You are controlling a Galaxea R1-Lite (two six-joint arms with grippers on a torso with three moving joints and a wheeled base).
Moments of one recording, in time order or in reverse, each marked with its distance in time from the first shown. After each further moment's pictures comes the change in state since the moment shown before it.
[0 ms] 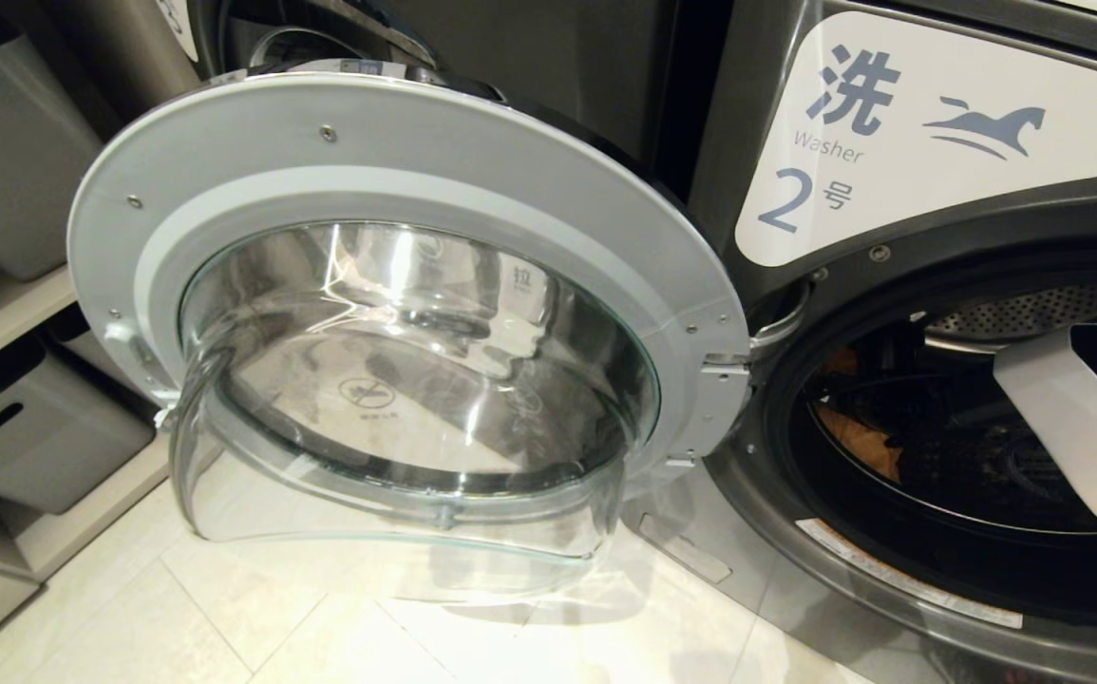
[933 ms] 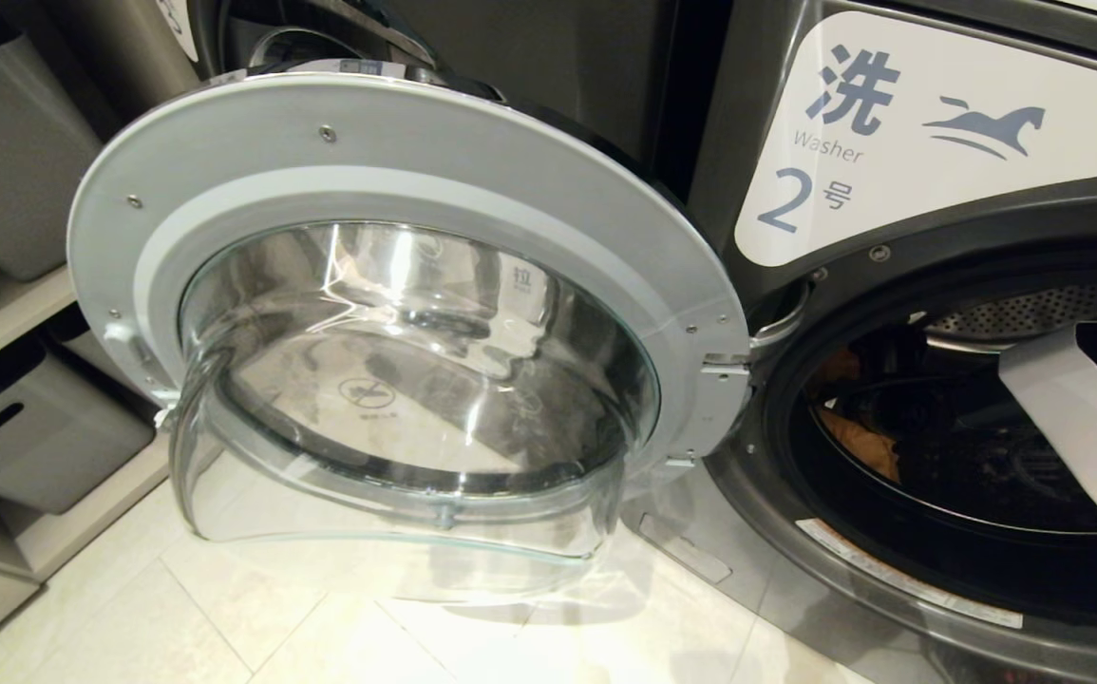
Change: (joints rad) left arm 0.000 0.000 0.000 0.000 0.000 0.000; right arm -0.003 -0.021 0.046 -0.001 -0.045 -0.012
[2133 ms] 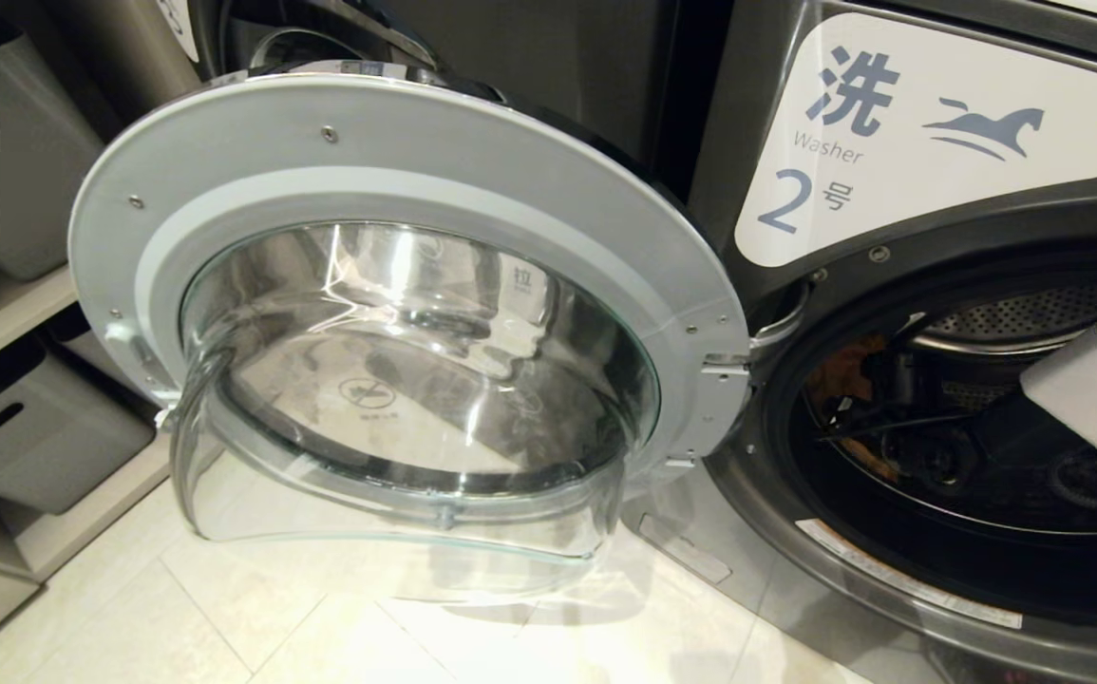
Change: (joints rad) left arm 0.000 0.000 0.000 0.000 0.000 0.000; right arm 0.044 -0.146 0.397 -0.341 -0.028 -0.020
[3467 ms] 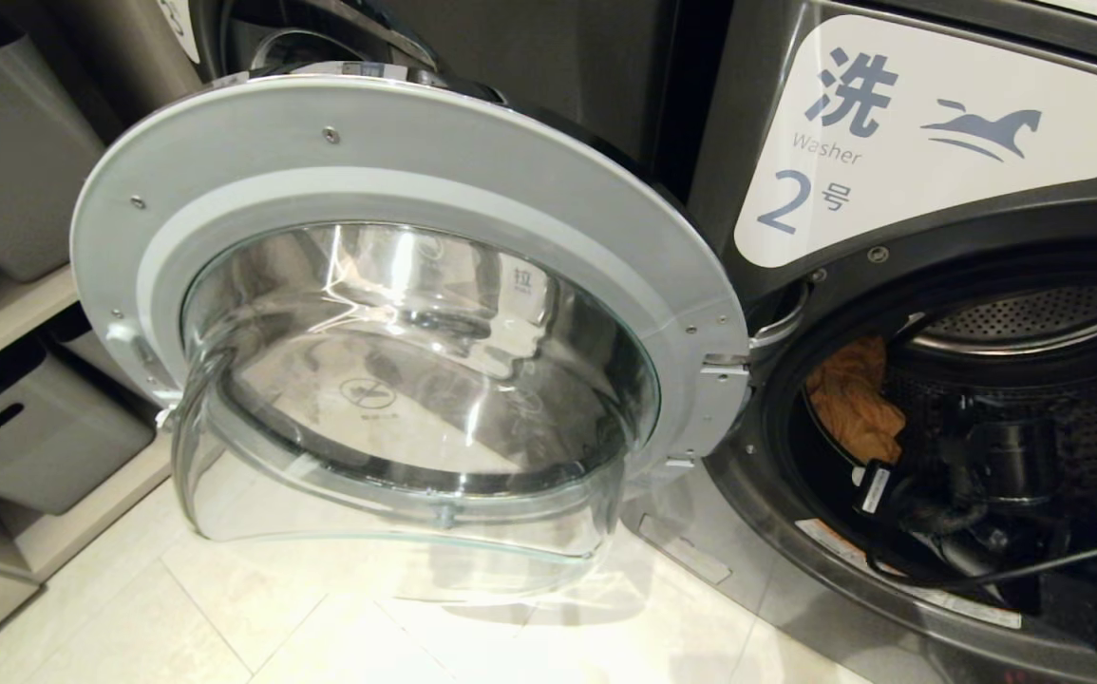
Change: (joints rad) left arm 0.000 0.000 0.000 0.000 0.000 0.000; right arm 0.223 -0.520 0.721 -0.173 -0.004 -0.005
